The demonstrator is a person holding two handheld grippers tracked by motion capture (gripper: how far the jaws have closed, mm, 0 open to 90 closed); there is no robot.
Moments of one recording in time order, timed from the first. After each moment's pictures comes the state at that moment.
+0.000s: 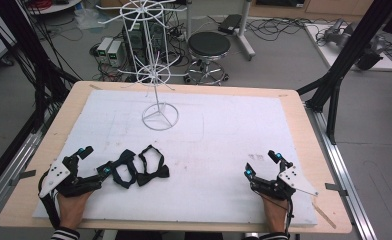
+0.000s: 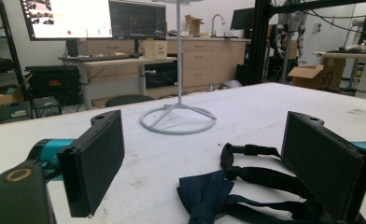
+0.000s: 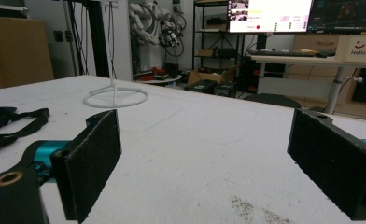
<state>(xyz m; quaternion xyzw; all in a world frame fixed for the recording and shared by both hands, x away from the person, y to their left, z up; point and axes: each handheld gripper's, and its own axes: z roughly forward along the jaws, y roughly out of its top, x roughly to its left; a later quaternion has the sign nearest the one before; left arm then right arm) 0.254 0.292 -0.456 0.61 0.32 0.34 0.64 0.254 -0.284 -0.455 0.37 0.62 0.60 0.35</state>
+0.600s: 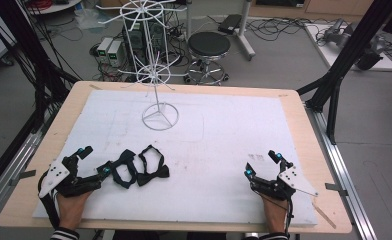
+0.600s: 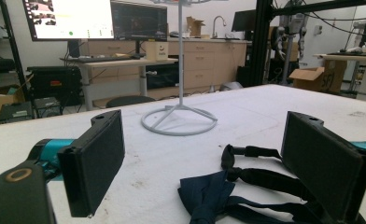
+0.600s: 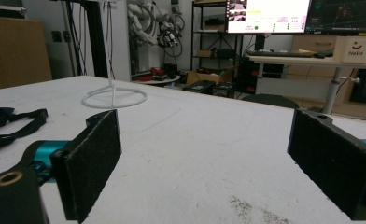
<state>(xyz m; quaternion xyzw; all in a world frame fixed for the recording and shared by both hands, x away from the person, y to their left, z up) 0.254 0.293 -0.456 0.61 0.32 0.34 0.64 0.253 -0.284 -0.455 0.37 0.62 0.60 0.36</state>
